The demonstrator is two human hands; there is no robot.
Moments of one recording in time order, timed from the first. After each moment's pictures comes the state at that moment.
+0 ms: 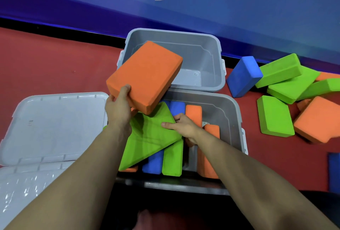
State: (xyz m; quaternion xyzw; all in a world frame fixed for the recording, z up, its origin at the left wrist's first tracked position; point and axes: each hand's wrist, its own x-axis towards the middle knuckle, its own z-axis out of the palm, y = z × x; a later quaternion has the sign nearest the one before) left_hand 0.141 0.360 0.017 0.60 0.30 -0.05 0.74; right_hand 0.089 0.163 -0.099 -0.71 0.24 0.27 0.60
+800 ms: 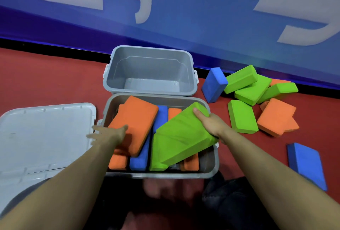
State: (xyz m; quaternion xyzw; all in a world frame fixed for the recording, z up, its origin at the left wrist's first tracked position) left_hand 0.083 0.380 -0.025 0.85 0.33 -0.23 0.34; right_hand -0.013 0.058 0.038 -0.81 0.36 0.14 0.45
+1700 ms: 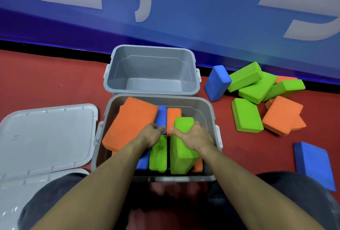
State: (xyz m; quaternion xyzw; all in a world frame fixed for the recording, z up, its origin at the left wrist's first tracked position) left_hand 0.065 0.291 -0.023 0.84 0.00 -0.36 0.40; right_hand -0.019 0.134 0.021 -0.88 0.36 0.16 0.26
